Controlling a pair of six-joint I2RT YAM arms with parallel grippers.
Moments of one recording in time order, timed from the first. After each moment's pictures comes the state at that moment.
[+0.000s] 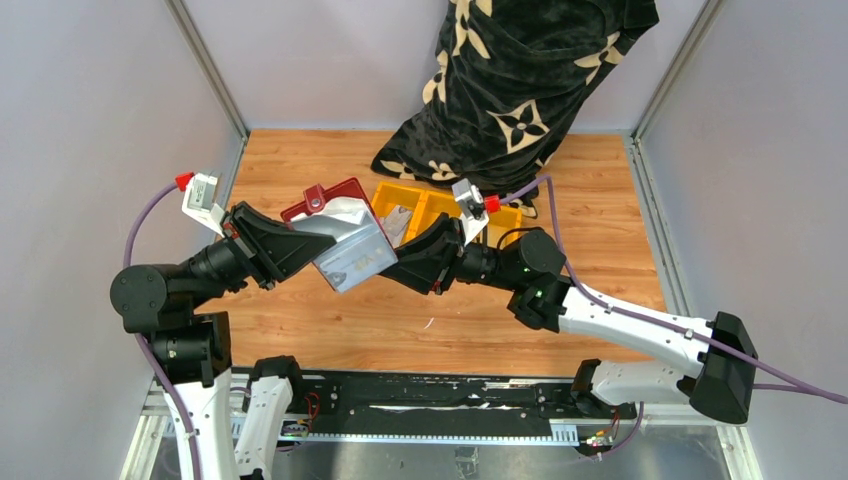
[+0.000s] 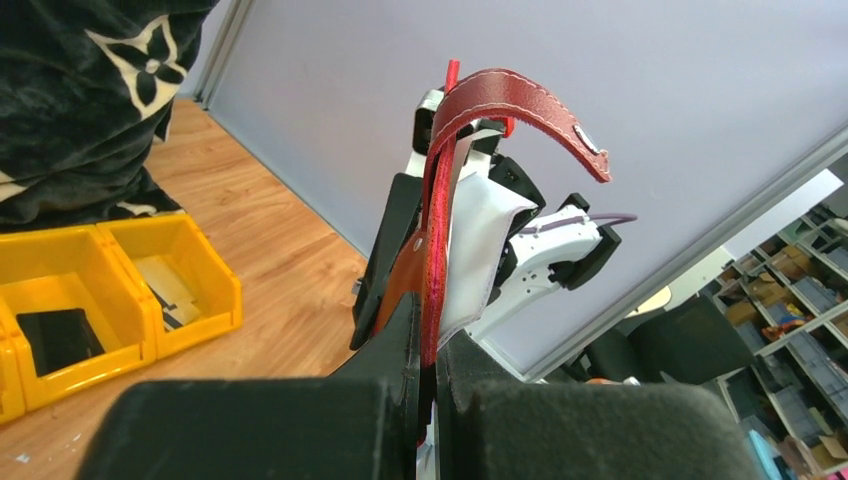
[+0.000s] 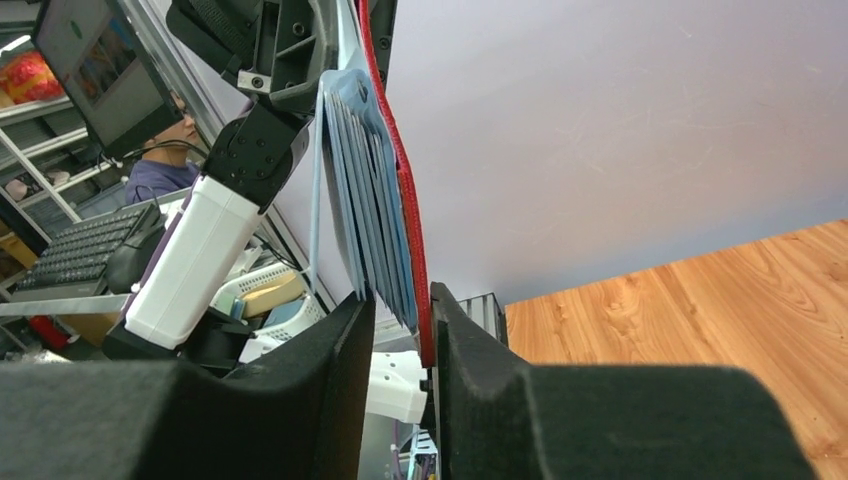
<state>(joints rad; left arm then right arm) 0.14 0.57 1.11 -0.04 1.13 -1.10 1.07 1.16 0.89 0.70 -0.41 0.56</state>
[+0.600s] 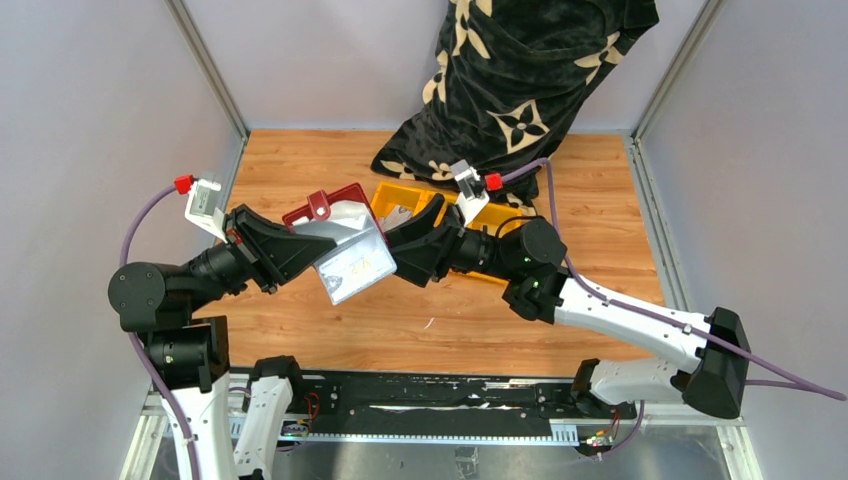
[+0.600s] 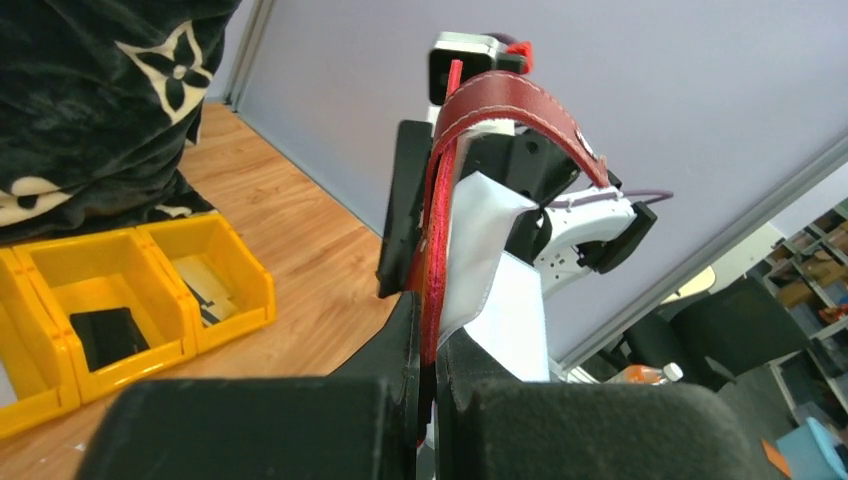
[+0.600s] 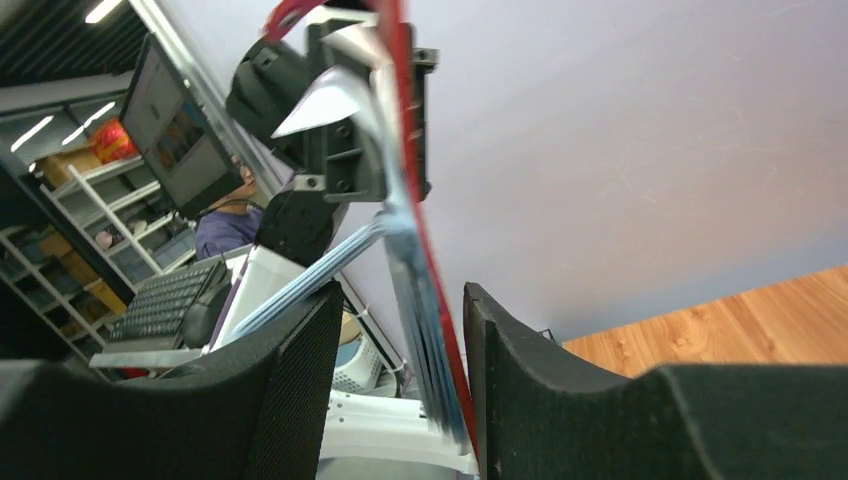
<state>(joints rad) 0.14 0.57 1.15 -0.13 1.13 -0.97 1.07 1.20 0.99 0.73 -0.42 0.70</state>
